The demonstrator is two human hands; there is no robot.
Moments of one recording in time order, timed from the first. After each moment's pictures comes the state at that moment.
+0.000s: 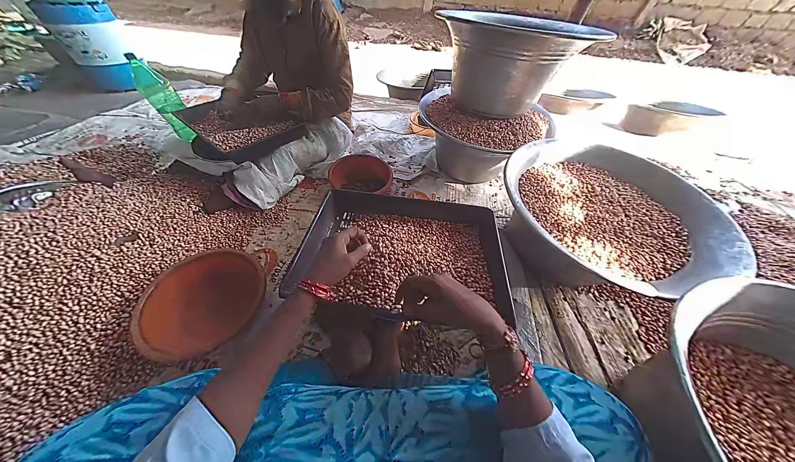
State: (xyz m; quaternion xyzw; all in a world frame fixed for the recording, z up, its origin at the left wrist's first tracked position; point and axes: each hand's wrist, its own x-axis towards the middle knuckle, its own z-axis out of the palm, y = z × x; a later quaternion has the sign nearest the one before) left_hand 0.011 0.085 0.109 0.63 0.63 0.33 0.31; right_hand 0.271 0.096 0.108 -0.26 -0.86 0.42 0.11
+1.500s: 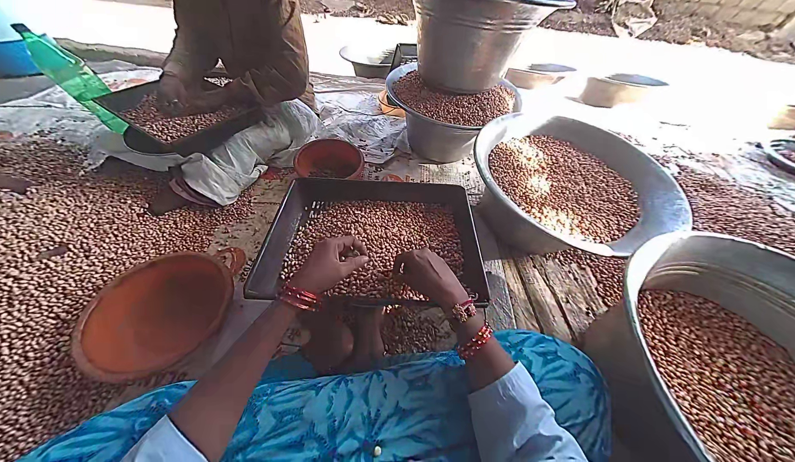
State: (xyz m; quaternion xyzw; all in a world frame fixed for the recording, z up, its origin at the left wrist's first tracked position) left_hand 0.038 0.078 0.093 0.69 0.58 0.26 0.35; right_hand 0.269 0.110 0.082 -0.47 -0.84 0.28 0.02
